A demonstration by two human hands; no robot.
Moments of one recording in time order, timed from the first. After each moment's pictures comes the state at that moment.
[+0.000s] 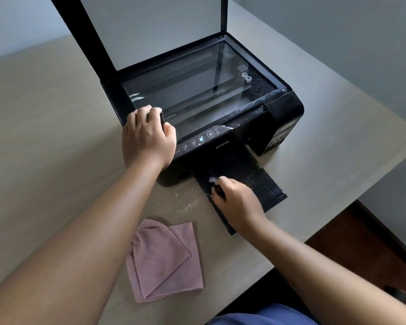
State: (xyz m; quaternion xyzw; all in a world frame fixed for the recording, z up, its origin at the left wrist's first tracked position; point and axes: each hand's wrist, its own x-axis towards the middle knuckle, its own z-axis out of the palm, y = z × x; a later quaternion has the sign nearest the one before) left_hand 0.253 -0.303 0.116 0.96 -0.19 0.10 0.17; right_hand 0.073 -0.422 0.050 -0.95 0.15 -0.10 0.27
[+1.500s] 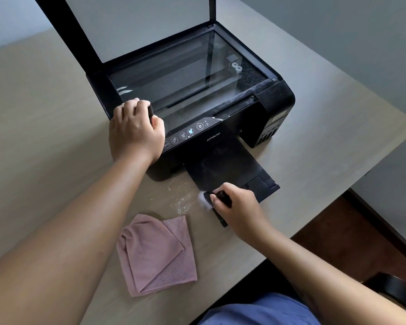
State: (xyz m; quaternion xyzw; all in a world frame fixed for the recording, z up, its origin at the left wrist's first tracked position) left_hand 0.252 -0.303 0.117 0.96 -0.18 0.10 0.16; right_hand 0.035 -0.425 0.054 -0.88 0.21 -0.06 0.43
